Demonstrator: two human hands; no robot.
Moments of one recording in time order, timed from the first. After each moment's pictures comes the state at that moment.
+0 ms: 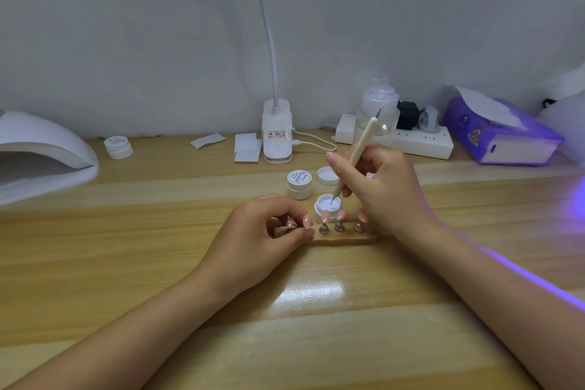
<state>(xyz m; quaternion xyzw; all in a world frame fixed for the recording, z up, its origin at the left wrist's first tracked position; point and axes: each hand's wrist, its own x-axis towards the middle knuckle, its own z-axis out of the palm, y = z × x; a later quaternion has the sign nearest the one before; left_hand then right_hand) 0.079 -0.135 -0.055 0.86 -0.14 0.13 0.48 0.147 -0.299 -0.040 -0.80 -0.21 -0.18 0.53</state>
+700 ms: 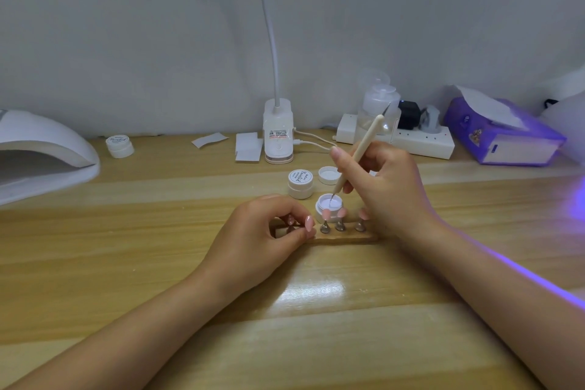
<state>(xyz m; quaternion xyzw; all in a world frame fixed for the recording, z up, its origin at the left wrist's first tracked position) 0.079 -0.134 -0.057 0.87 -0.16 0.16 0.43 0.147 -0.298 -0.041 -0.78 -0.21 -0.18 0.55</state>
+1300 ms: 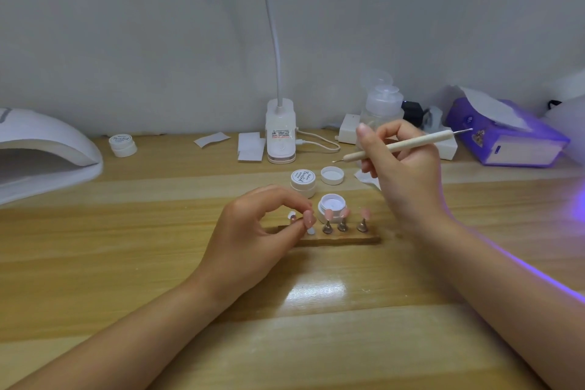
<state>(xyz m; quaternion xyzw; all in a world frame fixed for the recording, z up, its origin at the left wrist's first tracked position) 0.075 -0.133 -0.057 0.82 -0.19 0.27 0.47 0.142 -0.295 -0.025 -0.68 -0.14 -0.19 0.69</state>
